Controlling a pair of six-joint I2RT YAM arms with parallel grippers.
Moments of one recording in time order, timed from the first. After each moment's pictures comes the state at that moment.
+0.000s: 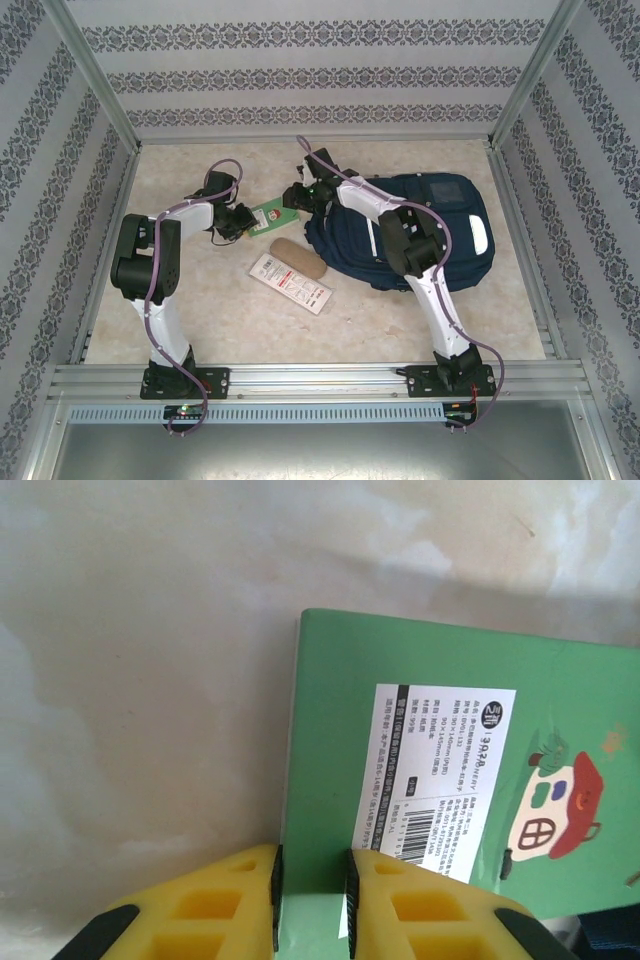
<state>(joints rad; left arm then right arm) -0.11 1.92 1.18 -0.38 0.28 -0.75 0.53 2.44 1.95 -0.42 -0.50 0.60</state>
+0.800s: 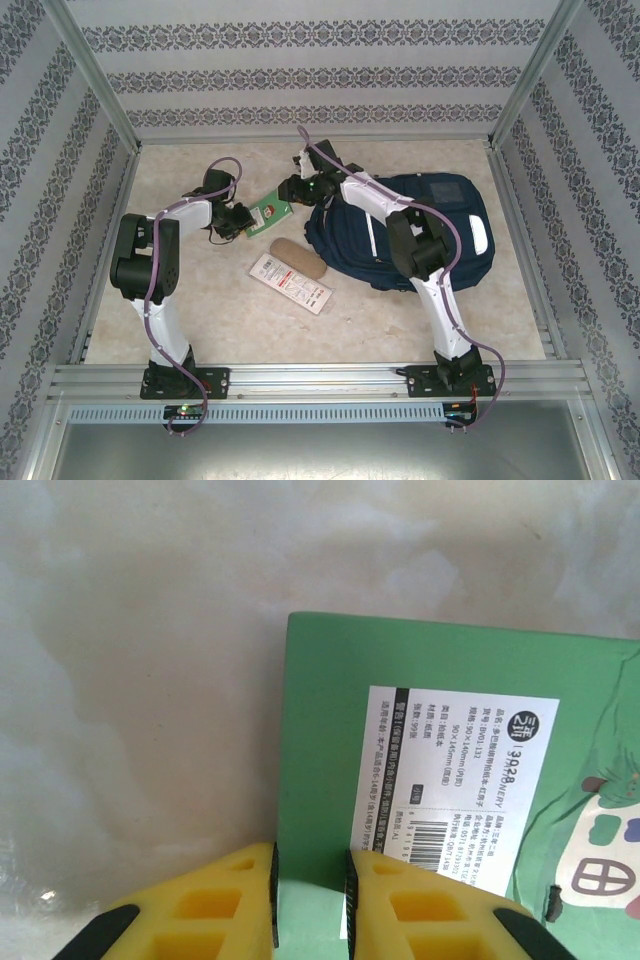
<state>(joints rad) -0.10 1.92 1.20 -0.42 0.27 -0.69 0.54 2.36 1.94 -0.41 -0.55 0.55</state>
